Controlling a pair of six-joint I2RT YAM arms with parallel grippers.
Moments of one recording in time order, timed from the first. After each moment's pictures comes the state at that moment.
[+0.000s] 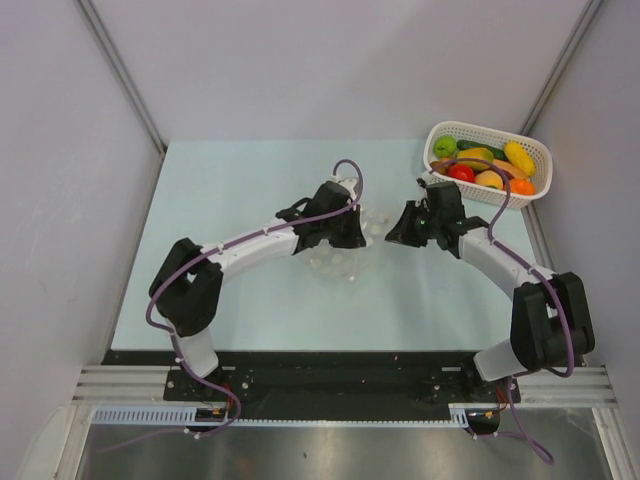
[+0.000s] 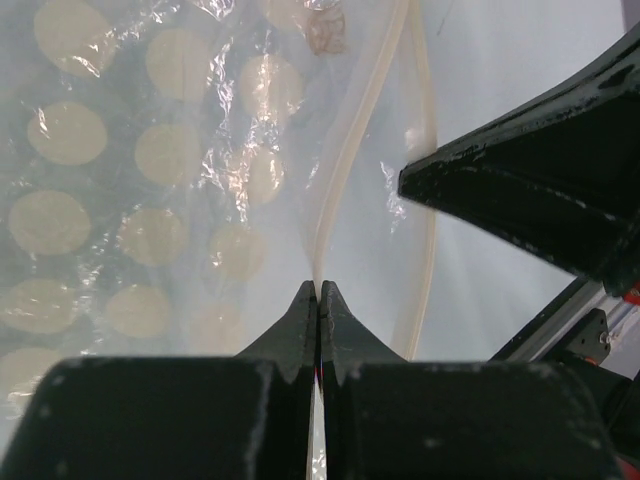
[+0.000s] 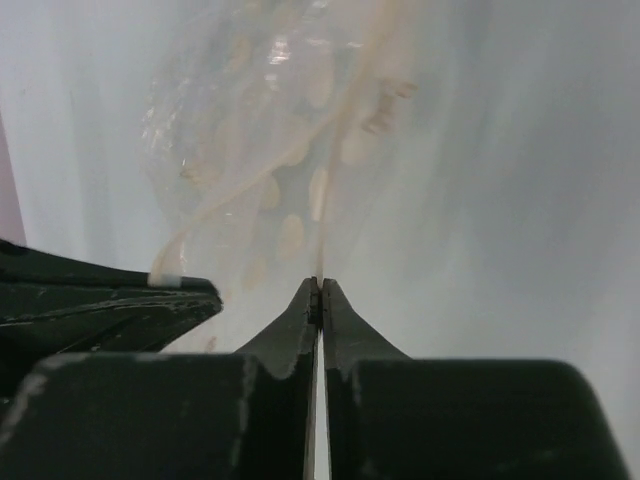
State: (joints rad) left arm -0.77 1.79 1.32 -0.26 0.15 -0.58; right arm 0.30 1.46 0.96 -0.24 -0.34 0.58
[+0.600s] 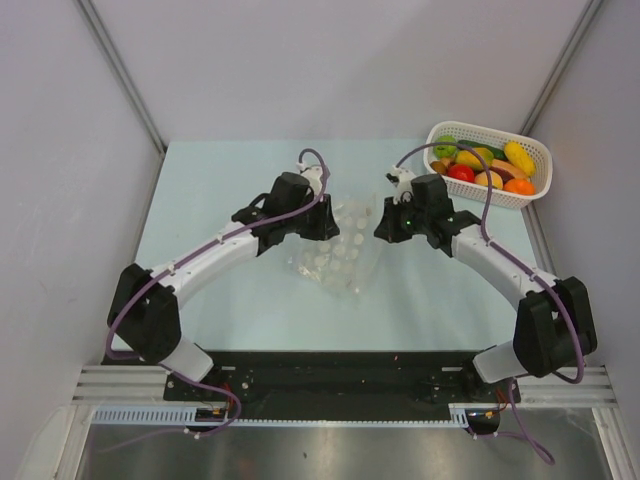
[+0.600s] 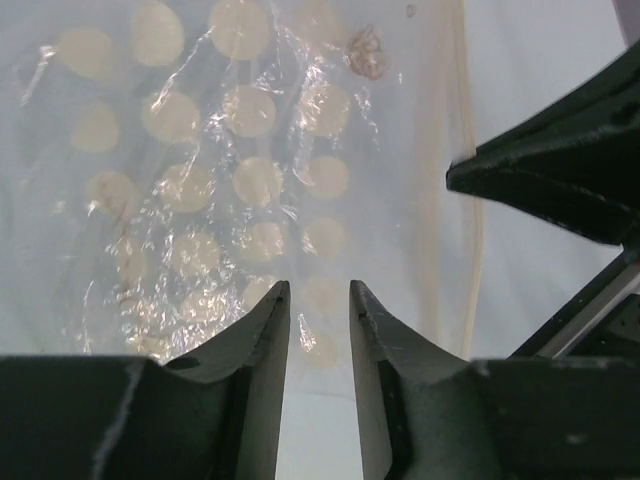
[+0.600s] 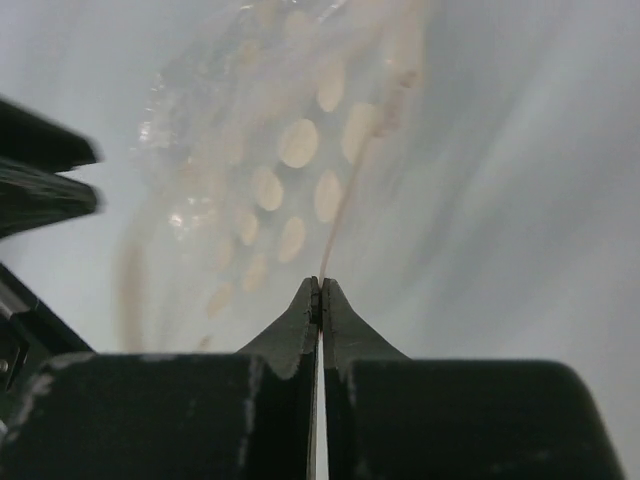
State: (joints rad) left arm -0.64 1.53 1.19 -0.30 0.16 -0.42; right arm 0.38 1.45 1.04 -0.30 -0.33 0.21
